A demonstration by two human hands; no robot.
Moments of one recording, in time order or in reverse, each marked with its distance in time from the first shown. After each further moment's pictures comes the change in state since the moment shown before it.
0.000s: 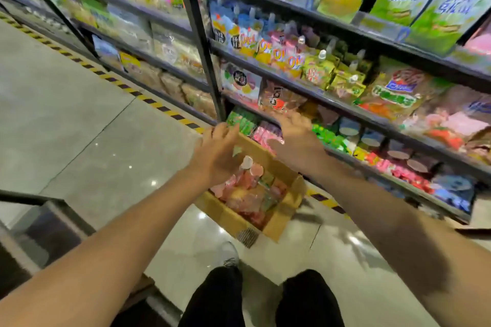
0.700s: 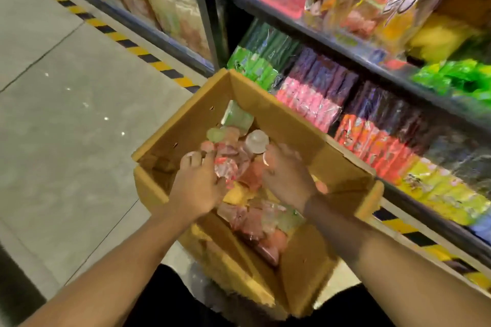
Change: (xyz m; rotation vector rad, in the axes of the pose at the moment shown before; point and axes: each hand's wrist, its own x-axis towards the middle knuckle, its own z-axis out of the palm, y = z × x) left_hand 0.203 -0.155 0.473 -0.119 -0.199 -0.229; right_hand 0.261 0.197 0.466 0.020 -0.159 0.007
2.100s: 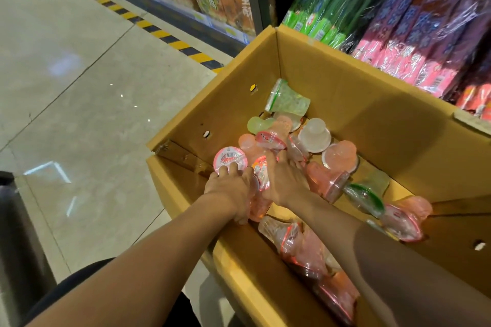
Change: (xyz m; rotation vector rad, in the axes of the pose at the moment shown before) left_hand 0.090 -0.058 0.118 0.467 -0.389 -0.057; right_hand 0.141 0.009 0.225 -0.196 -0.053 -0.180
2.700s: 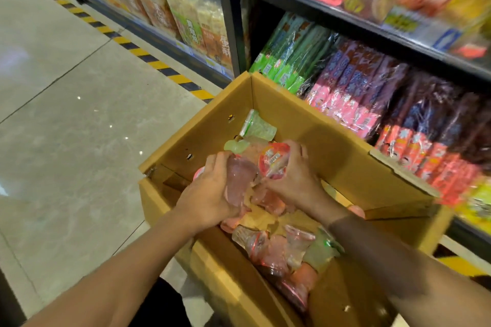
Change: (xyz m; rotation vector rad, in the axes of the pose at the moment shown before) left_hand -0.069 -0.020 -0.051 -0.678 0.483 0.284; right_hand -0.072 0.025 -0.139 0.506 0.280 0.111
